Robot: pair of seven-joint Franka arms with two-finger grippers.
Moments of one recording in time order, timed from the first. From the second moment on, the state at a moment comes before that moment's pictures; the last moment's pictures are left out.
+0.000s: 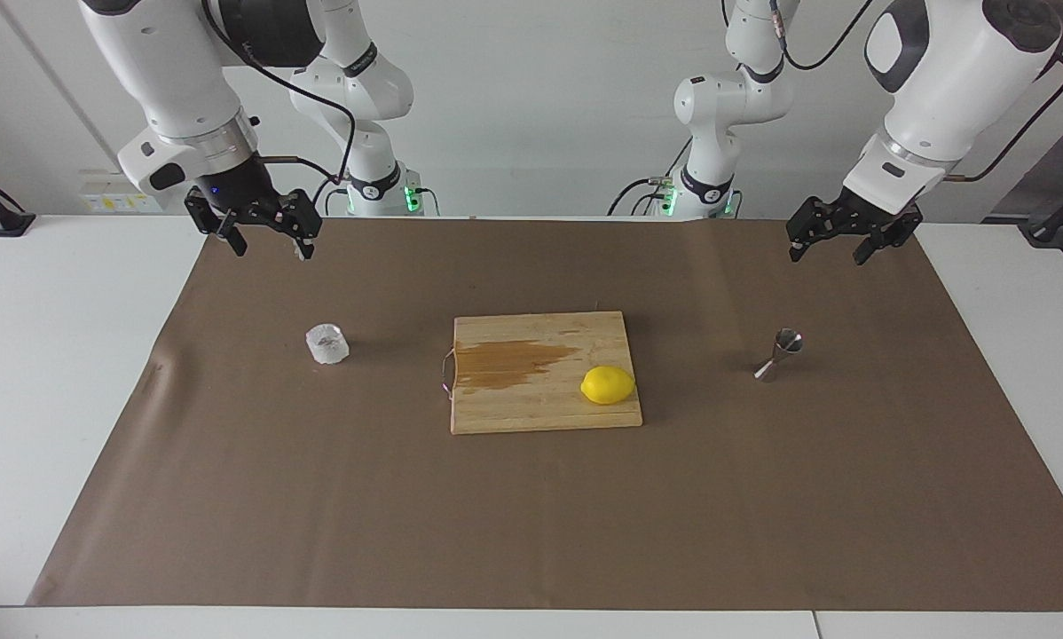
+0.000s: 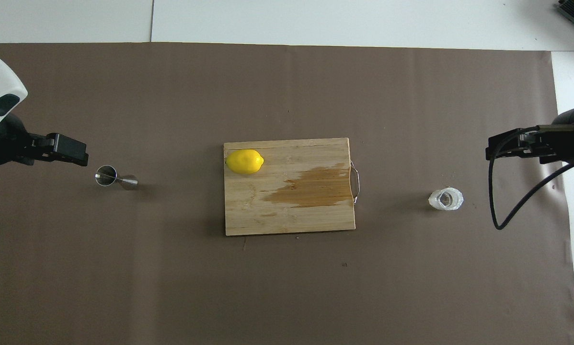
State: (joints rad) left arm 0.06 0.00 -0.16 -1.61 -0.05 1.57 -0.01; right arm -0.01 -0.01 0.04 -1.61 0.02 1.60 0.11
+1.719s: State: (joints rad) left arm 0.17 0.18 -0.14 -1.60 -0.26 1.66 -0.42; right arm -0.01 -0.01 0.04 -1.61 0.02 1.60 0.11
